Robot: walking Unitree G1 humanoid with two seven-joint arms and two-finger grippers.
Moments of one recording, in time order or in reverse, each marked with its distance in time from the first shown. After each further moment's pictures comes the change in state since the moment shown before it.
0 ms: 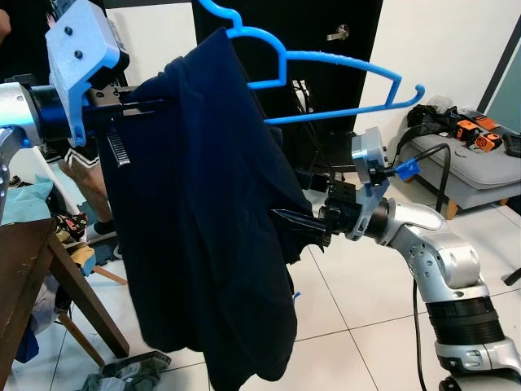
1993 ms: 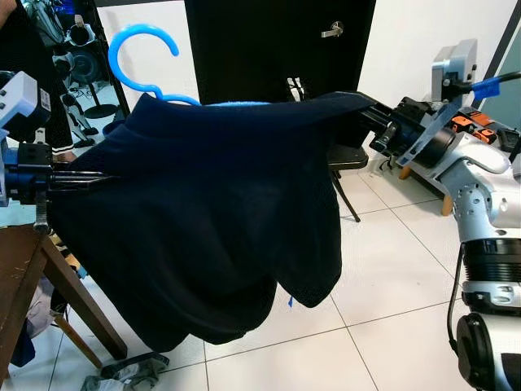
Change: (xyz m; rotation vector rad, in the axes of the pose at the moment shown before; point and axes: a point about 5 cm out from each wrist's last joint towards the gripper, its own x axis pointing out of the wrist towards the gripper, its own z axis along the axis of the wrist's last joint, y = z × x) left arm -0.073 -0.019 -0.074 -0.402 0.263 -0.343; right arm -0.037 -0.047 0.083 -0.272 -0.143 -0.206
